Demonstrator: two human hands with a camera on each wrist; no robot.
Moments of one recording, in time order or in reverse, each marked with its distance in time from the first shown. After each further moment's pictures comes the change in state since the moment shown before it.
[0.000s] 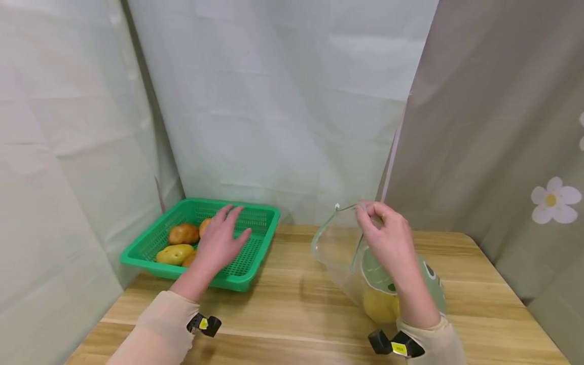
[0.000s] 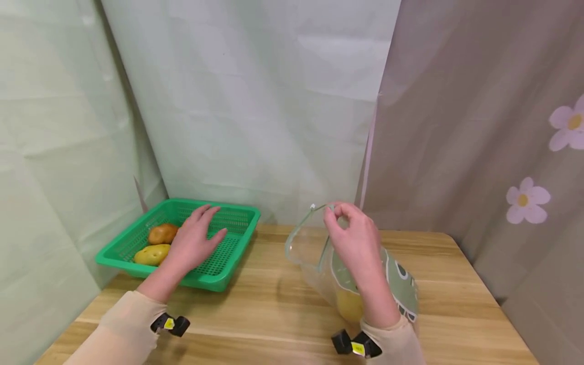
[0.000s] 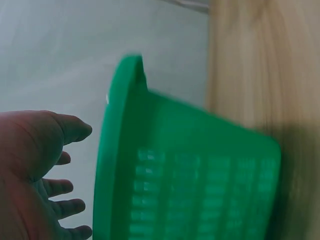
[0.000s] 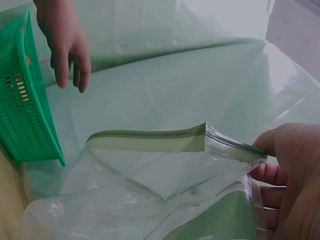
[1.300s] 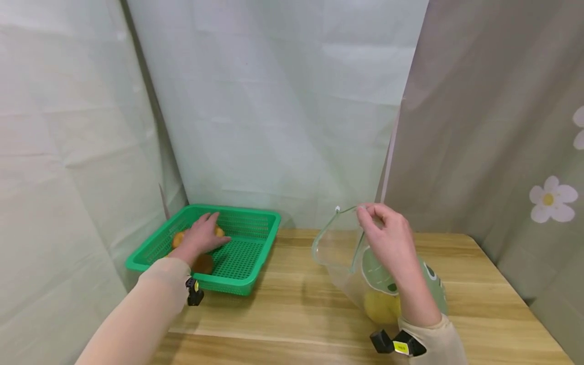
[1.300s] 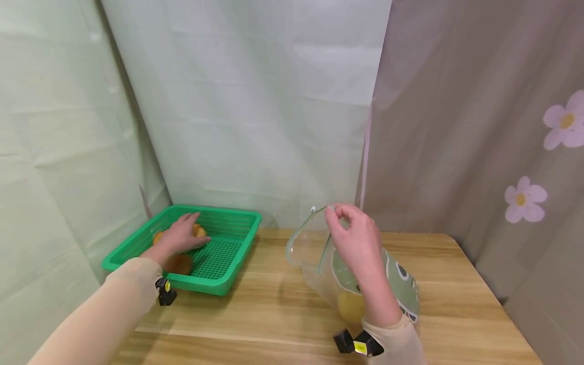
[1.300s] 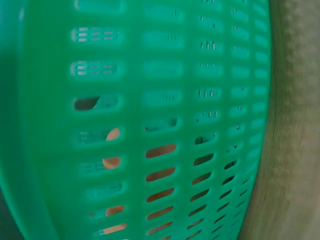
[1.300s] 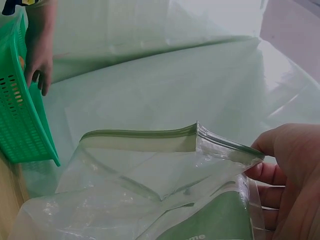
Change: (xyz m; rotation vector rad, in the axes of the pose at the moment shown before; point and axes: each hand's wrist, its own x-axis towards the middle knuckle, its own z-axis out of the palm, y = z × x) left_hand 0.060 -0.128 0.008 0.111 -0.296 -0.103; right_hand 0.009 0.005 0.006 0.012 0.008 -0.030
